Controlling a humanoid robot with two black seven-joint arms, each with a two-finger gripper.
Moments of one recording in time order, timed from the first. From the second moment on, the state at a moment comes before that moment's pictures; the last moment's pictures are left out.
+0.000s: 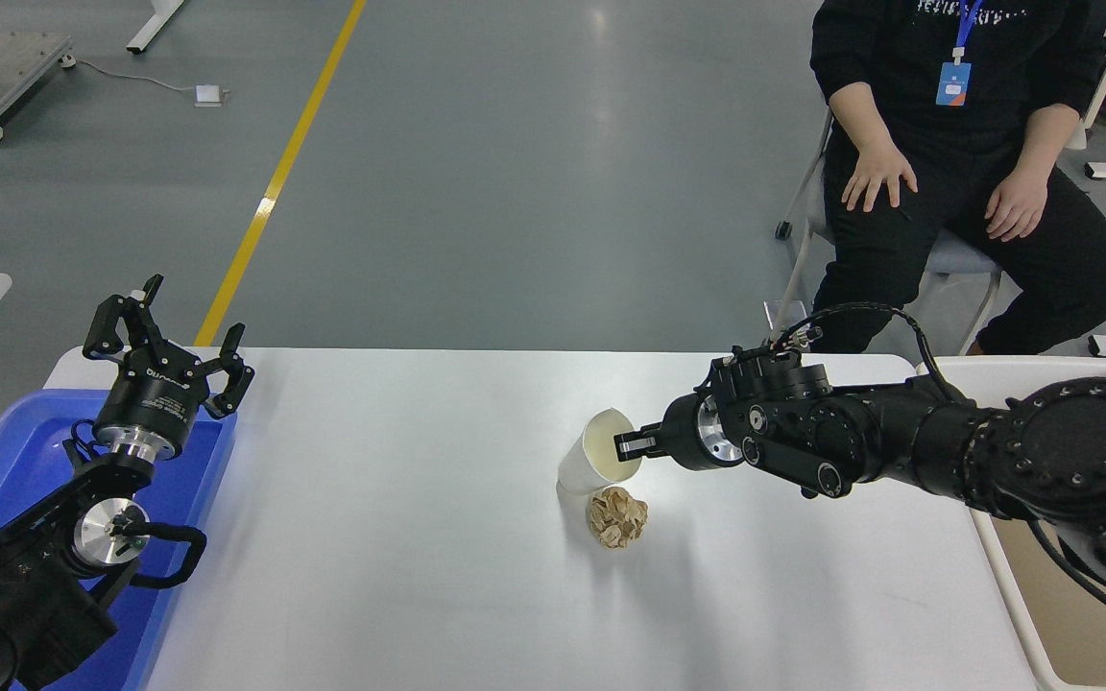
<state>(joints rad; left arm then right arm) -0.53 0.39 -0.87 -0.51 0.08 -0.53 -0.58 1.24 0.00 -0.59 0.61 -0.82 0.18 0.22</state>
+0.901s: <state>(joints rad) -0.53 0.39 -0.87 -0.51 0.08 -0.53 -0.58 1.47 -0.30 -0.29 0.75 -0.80 0.38 0.29</state>
